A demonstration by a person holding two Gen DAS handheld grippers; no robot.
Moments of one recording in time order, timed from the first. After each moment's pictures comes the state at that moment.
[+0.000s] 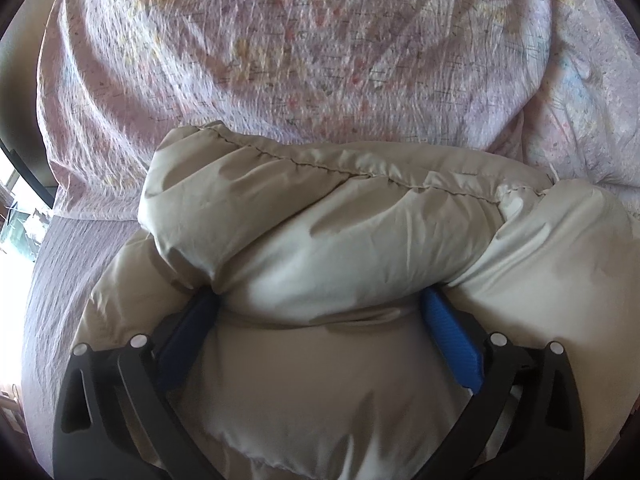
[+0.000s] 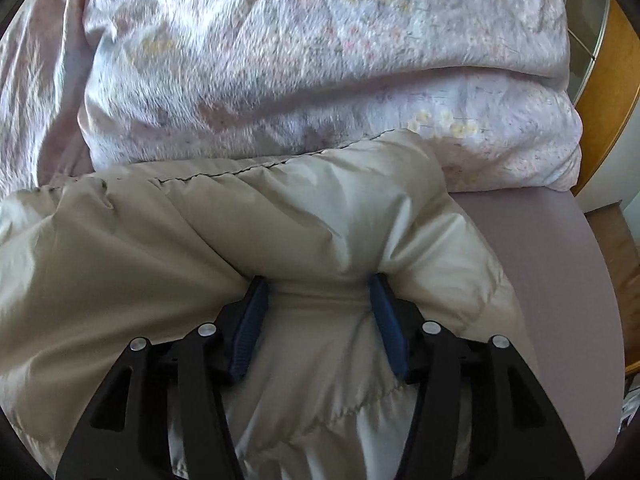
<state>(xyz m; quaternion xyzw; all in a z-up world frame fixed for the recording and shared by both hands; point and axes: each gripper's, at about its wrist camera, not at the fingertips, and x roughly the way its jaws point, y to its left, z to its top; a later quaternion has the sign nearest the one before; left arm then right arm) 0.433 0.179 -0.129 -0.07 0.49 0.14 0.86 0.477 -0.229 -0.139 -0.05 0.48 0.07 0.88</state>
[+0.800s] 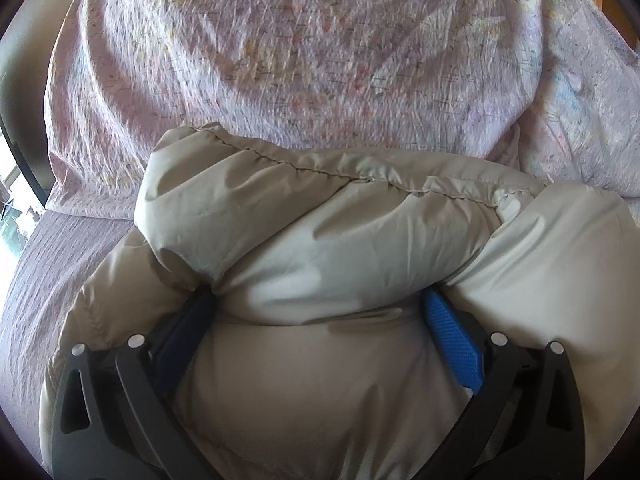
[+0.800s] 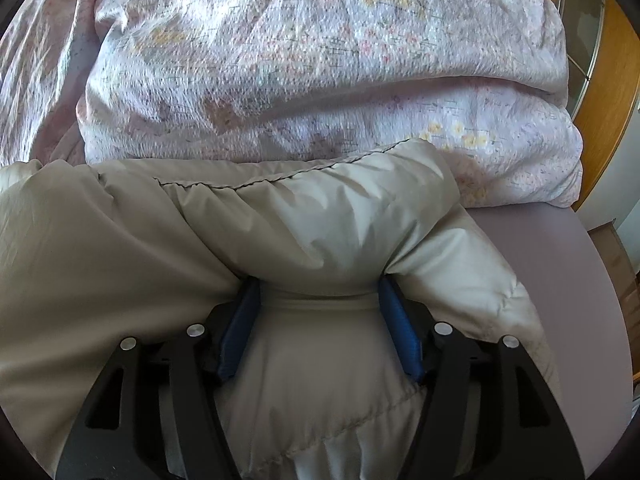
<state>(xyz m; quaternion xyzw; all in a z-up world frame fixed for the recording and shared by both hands) 0.396 0.165 -0.176 -0.08 0.43 0.14 0.89 0.468 -0.224 -0.157 -0.06 0.42 0.07 0.90</state>
